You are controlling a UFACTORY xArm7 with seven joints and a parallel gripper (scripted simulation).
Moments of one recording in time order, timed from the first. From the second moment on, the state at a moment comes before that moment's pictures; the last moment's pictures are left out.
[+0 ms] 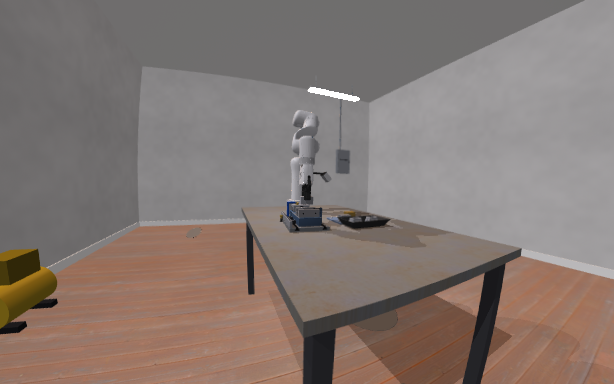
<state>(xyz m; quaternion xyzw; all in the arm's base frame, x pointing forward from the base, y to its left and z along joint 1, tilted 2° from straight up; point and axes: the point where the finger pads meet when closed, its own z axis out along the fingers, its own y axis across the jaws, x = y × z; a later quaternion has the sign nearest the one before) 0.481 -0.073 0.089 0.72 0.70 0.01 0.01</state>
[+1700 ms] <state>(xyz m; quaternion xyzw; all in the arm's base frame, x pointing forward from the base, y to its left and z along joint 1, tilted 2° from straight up) 0.482 -0.072 0.072 0.72 0.70 0.01 0.01</state>
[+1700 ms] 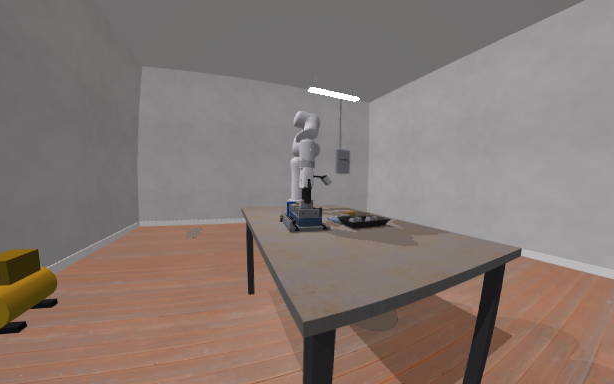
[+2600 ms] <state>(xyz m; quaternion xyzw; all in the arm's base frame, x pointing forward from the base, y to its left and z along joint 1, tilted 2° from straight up) 0.482 -0.072 0.070 0.72 0.70 0.01 0.01</state>
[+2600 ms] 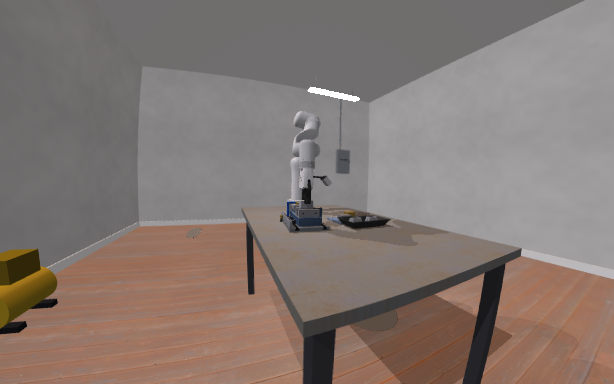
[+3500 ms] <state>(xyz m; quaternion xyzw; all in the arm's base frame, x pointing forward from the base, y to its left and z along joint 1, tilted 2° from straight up) 0.482 -0.072 0.061 0.72 0.70 0.01 0.01</state>
